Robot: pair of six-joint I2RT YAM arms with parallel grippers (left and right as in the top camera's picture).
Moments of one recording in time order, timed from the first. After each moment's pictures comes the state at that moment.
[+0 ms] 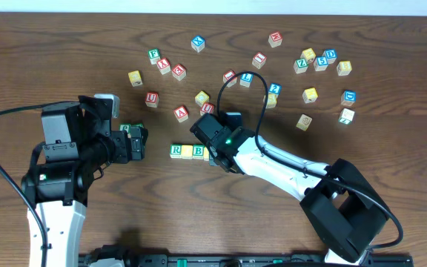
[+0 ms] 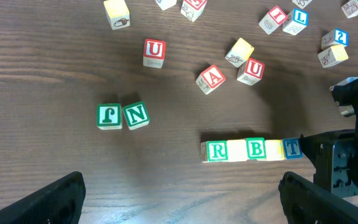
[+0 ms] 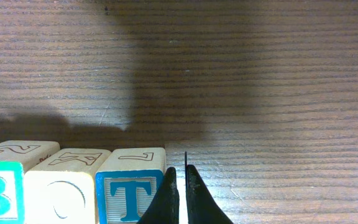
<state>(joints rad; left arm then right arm) 0.10 1.03 0.97 -0.85 0.31 0.04 0.82 1.89 1.20 -0.64 0.26 0.80</state>
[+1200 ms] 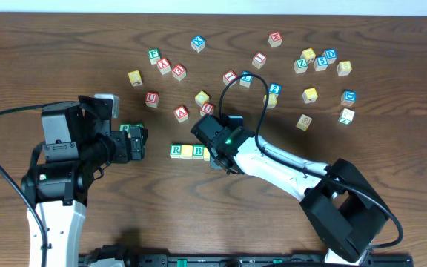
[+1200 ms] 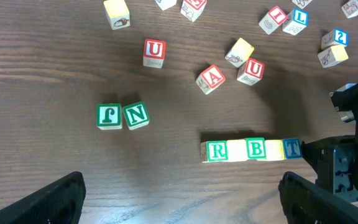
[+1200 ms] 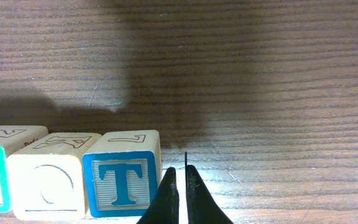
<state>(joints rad) 0.10 1.03 0.97 -0.85 0.31 0.04 0.82 1.89 1.20 -0.68 0.23 0.83</state>
